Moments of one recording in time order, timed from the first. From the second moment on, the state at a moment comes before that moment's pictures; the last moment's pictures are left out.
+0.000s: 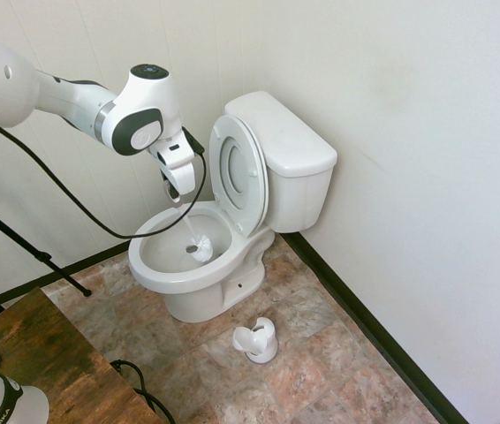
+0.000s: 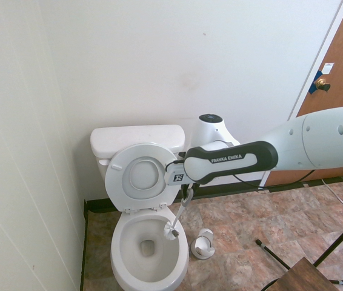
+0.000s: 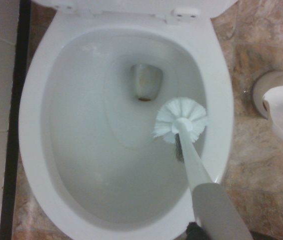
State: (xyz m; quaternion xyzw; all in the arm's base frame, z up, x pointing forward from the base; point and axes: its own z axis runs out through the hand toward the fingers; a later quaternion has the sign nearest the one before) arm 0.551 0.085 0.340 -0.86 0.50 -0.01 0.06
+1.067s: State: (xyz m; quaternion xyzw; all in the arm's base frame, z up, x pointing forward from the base) arm 0.660 0.177 0.181 -0.84 0.54 -0.06 0.07
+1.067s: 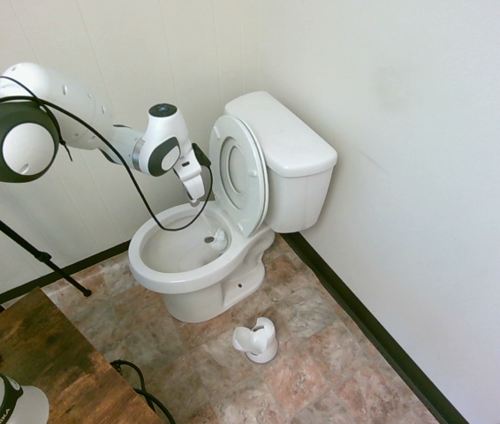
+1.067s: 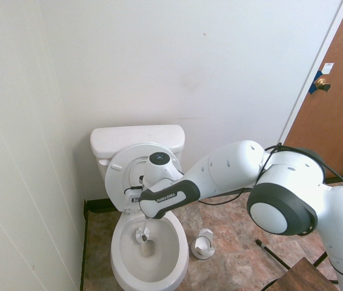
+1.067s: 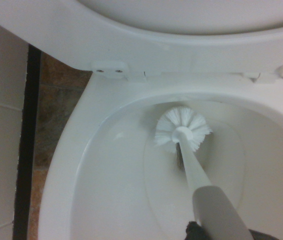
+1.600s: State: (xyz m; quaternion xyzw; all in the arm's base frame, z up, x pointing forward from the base) arm 0.617 0.222 0.170 -0.86 0.51 -0.05 0.06
